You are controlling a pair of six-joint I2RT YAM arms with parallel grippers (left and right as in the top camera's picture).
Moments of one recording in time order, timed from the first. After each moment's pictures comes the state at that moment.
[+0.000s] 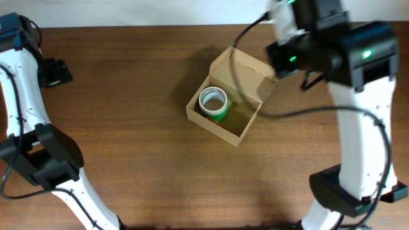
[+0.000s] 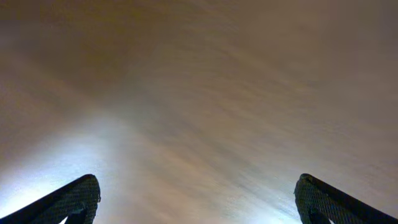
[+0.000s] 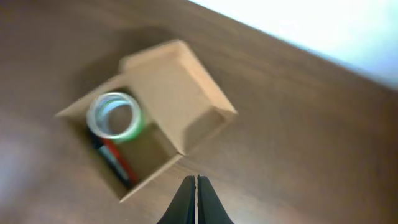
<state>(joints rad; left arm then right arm) 0.38 2.19 2.22 -1.36 -0.12 -0.12 0.28 1.91 2.64 -1.69 0.10 -0.08</state>
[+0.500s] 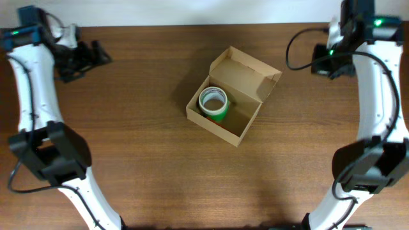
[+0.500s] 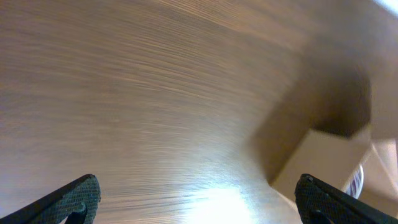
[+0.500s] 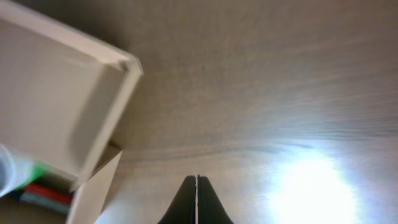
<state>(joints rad) 0.25 2.19 2.22 -1.32 0.42 -0.01 -0.13 2.00 2.00 -1.34 -0.08 0.08</state>
